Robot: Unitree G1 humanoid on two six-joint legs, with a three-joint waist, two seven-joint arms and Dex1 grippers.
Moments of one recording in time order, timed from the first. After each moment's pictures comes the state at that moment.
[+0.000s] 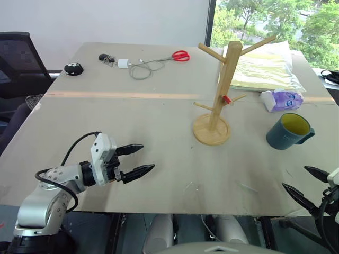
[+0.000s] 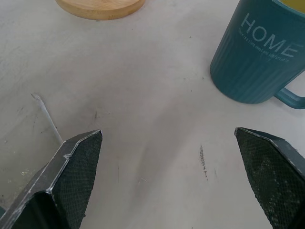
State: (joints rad) left arm 0.12 0.76 0.25 -0.33 -0.63 0.45 -1.05; right arm 0.68 -0.62 -0.61 -0.63 0.49 0.37 0.79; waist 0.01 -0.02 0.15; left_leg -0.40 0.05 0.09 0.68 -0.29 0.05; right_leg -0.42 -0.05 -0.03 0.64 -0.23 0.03
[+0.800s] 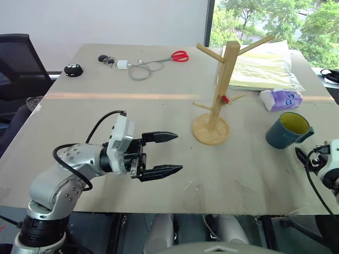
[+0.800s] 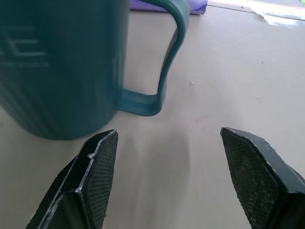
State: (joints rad) left arm -0.11 0.75 0.14 -0.54 -0.87 0.58 -1.07; right arm 0.12 -0.54 -0.48 -0.16 0.31 0.48 0.39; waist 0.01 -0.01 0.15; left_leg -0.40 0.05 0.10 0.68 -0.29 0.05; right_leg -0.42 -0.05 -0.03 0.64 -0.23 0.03
